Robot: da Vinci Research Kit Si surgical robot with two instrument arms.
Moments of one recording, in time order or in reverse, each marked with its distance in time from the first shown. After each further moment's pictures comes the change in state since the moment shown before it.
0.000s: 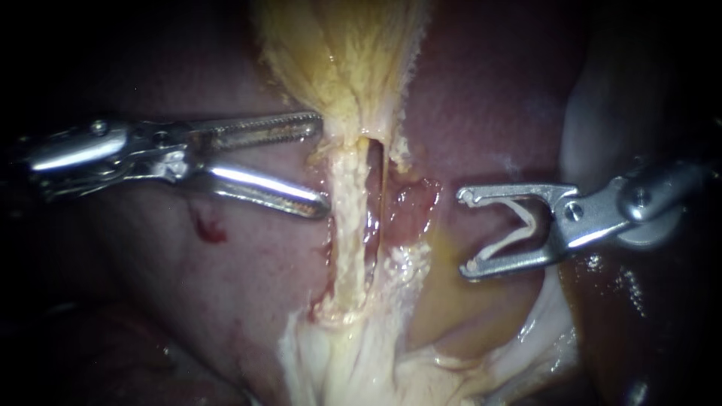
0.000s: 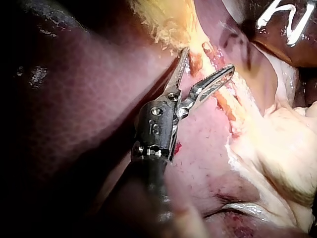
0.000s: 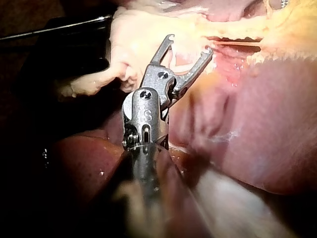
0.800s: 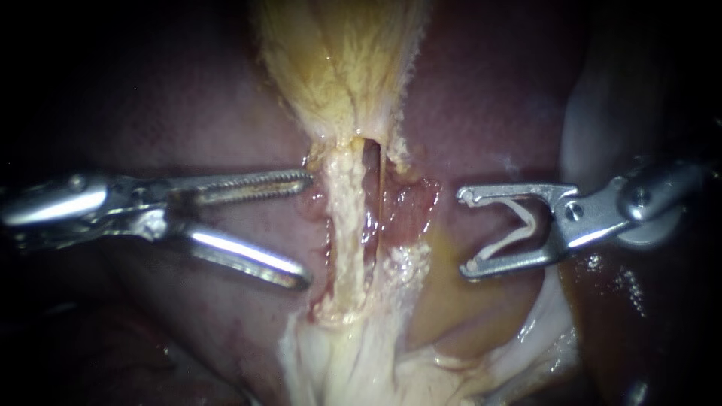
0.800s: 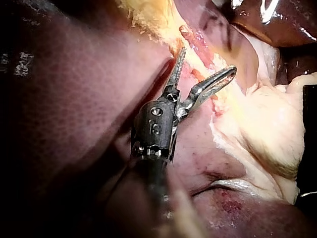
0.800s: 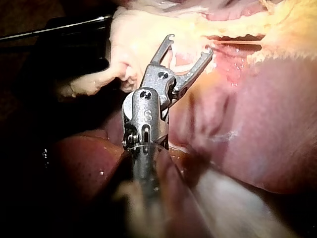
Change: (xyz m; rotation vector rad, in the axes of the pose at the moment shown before) right arm 0.000 0.000 0.000 -0.003 -0.001 0.000; left arm 0.000 -0.005 -0.004 0.087 0.007 0.031
